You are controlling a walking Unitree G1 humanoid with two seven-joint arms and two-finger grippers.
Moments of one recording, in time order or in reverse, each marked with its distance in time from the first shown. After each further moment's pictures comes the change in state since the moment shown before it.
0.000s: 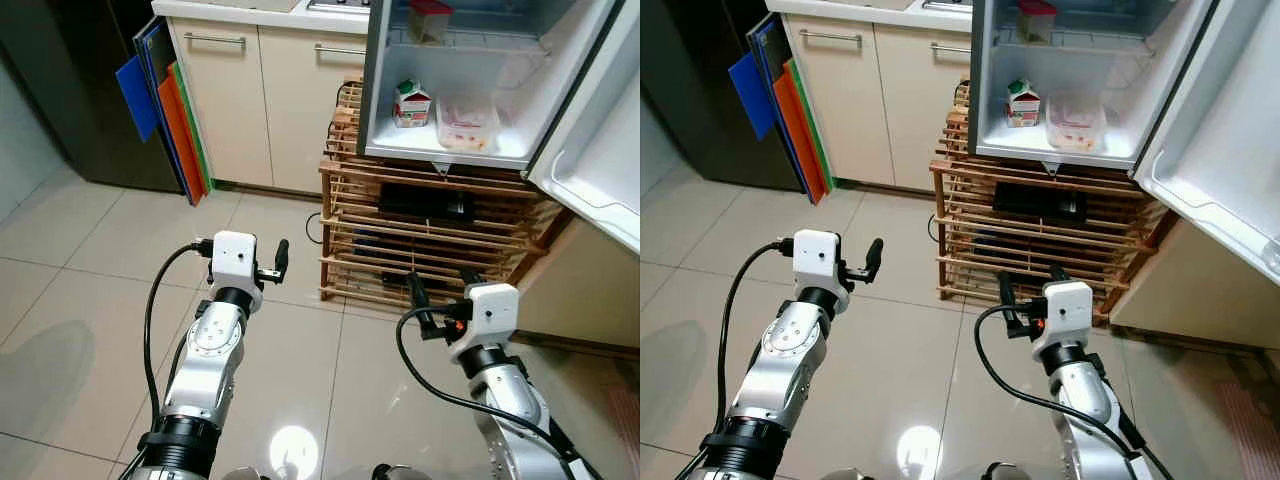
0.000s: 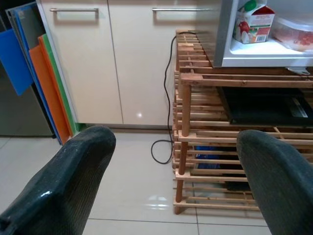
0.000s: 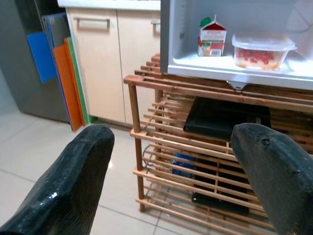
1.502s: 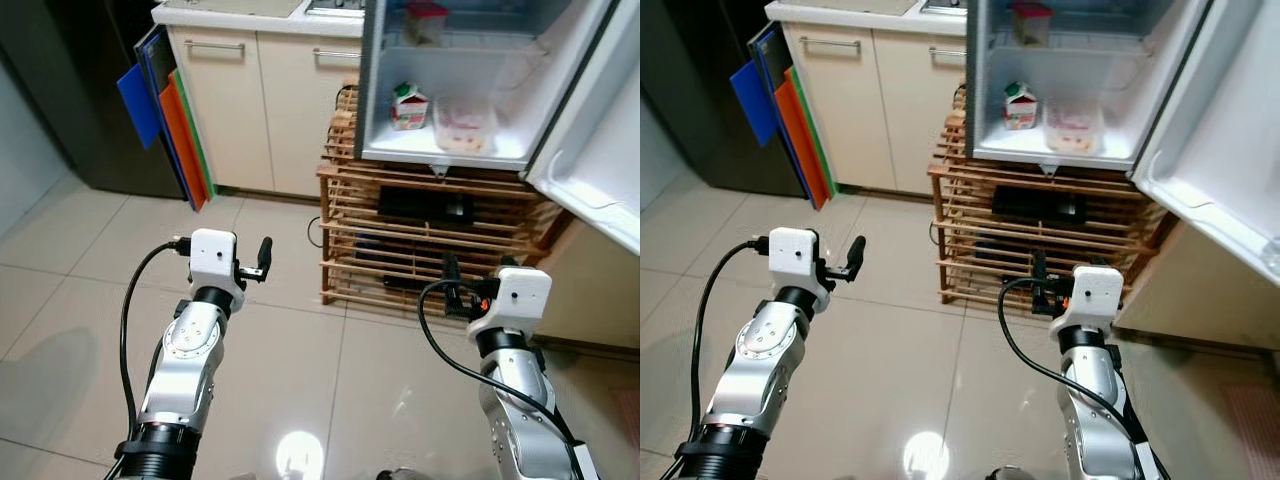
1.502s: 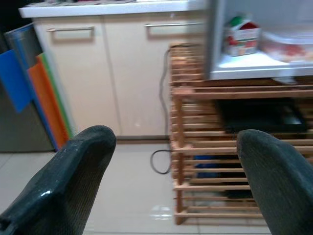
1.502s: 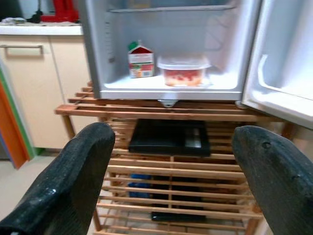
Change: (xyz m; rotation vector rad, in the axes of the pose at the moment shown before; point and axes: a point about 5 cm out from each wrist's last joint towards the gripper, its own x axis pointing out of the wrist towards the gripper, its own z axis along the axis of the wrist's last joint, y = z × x) left arm -0.006 0.014 0.008 0.005 -0.021 -0.024; right arm 0.015 -0.021 0.014 0.013 -0.048 -0.272
